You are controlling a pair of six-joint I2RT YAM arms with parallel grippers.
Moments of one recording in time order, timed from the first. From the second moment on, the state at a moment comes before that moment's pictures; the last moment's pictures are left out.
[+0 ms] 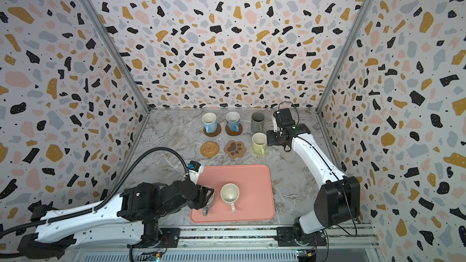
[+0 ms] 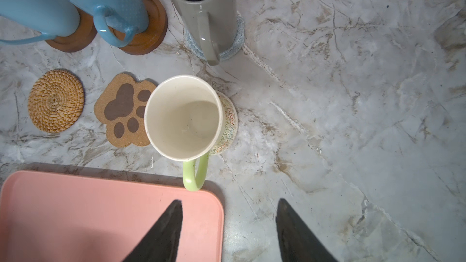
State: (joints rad) left arm -1.37 0.94 0.93 -0.90 -0.38 -0.94; right arm 0.29 1.49 1.34 -0.82 0.00 0.15
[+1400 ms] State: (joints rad) left arm -1.54 0.89 0.66 -0.86 -0.35 -1.44; right arm 0.25 1.42 1.24 -0.76 -0.06 0.13
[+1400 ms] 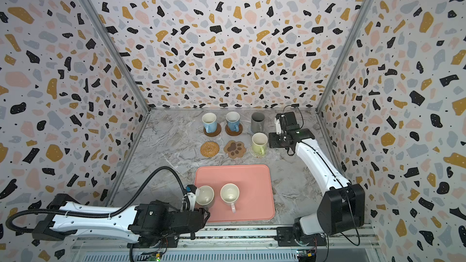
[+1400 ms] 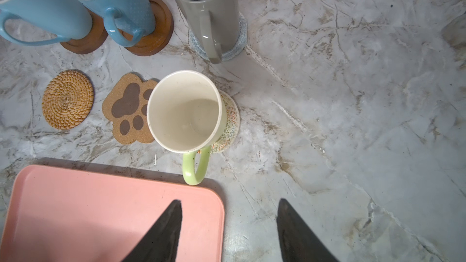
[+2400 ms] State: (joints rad) left arm -1.34 1.11 0.66 -0.80 -0.27 -1.21; right arm 0.22 1.38 1.15 -0.76 -0.06 0.14
